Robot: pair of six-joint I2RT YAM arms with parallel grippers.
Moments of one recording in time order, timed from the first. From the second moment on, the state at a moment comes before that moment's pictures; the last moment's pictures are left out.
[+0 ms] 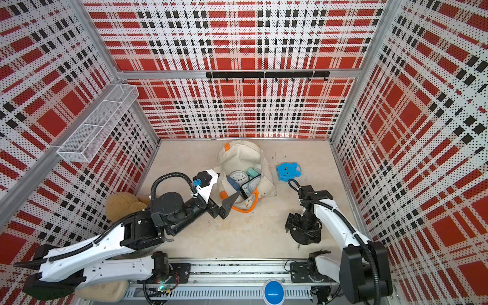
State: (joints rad) left arm -1.21 0.94 1.03 -0.21 -0.45 -0.02; right arm 0.18 1.21 0.74 -1.24 -0.22 0.56
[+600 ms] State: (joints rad) left arm -1.20 0.99 1.04 -0.21 -0.45 -0.01; right arm 0.18 1.48 0.89 -1.25 -0.15 0.60
